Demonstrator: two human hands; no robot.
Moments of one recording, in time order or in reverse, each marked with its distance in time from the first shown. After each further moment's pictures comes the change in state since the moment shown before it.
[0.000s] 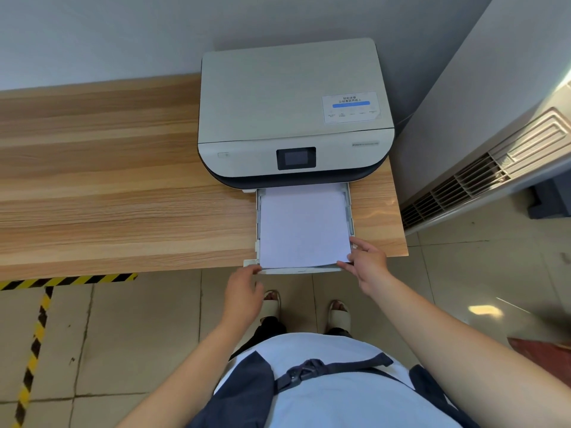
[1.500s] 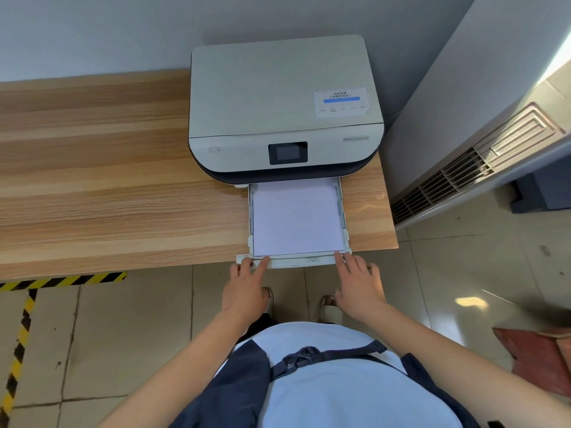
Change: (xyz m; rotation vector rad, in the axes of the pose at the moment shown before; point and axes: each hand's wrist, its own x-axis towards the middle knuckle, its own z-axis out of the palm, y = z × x) left_hand 0.002 0.001 0.013 0.626 -0.177 0.179; right_hand -0.024 0.050 -0.032 -1.817 -0.036 -0.663
